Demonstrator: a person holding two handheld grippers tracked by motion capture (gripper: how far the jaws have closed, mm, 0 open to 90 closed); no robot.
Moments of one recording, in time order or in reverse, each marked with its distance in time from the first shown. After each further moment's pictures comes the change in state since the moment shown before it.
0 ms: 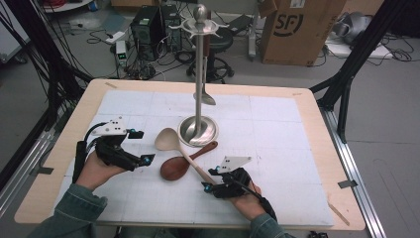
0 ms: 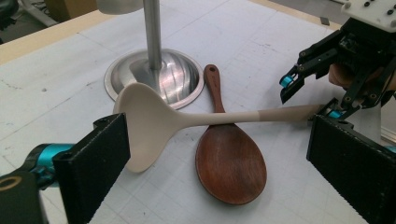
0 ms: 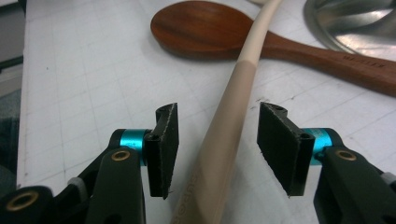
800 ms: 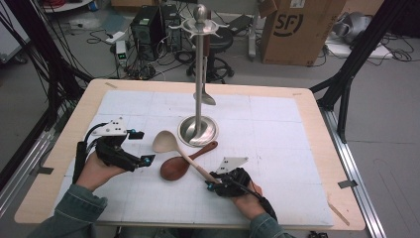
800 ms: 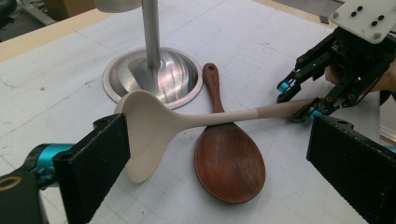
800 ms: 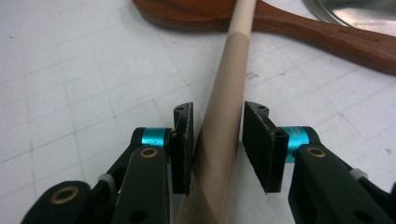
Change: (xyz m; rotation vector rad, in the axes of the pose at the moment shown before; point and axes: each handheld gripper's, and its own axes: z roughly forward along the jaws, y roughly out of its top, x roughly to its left) left arm -0.001 -0.001 0.001 0.005 -0.003 0.000; right arm -0.004 -0.004 0.003 0.074 -0.050 -0.007
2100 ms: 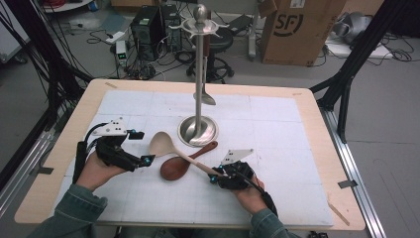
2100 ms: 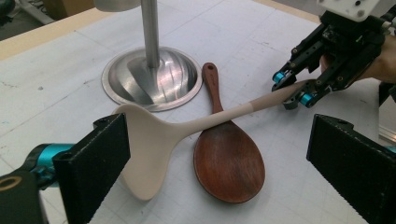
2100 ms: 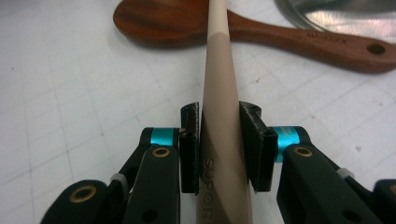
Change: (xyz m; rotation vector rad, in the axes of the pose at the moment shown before) left arm 0.000 0.000 0.001 0.000 -0.002 -0.002; right arm -0.018 0.007 -0.005 -0.022 0.033 0.083
